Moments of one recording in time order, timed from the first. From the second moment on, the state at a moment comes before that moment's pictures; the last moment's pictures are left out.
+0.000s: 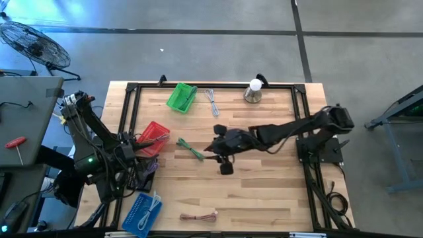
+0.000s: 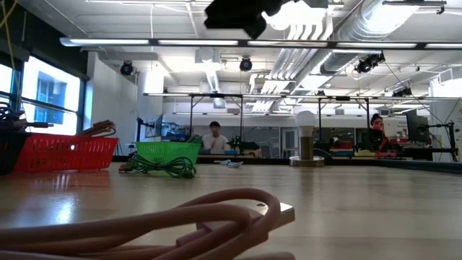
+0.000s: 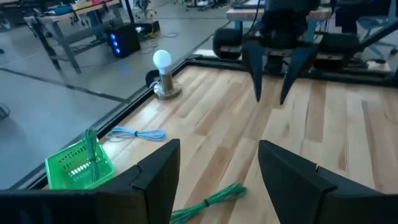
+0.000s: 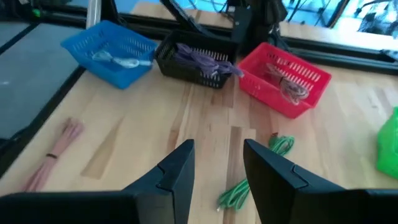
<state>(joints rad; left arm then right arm) -1.07 1.19 1.14 -1.41 -1.30 -1.44 0.17 1.66 1.24 -0.09 0.03 -0.04</state>
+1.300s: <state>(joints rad) 0.06 1.66 1.13 -0.83 -0.06 0.26 0.52 1.40 1.24 -0.38 0.04 -0.05</state>
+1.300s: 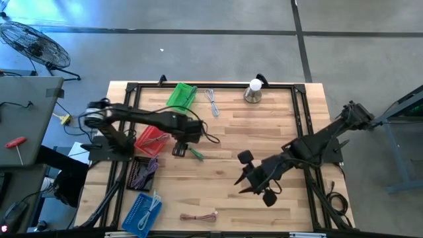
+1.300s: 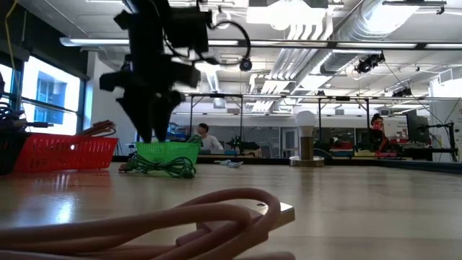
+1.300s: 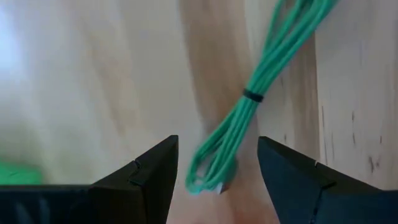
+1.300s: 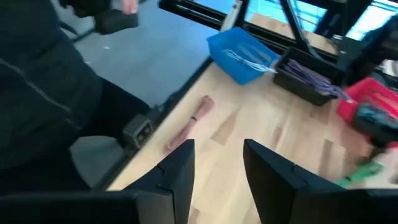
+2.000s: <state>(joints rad) 0.06 1.89 1.13 -0.76 -0.04 0.29 0.53 1.40 1.24 -0.45 0.15 -0.07</state>
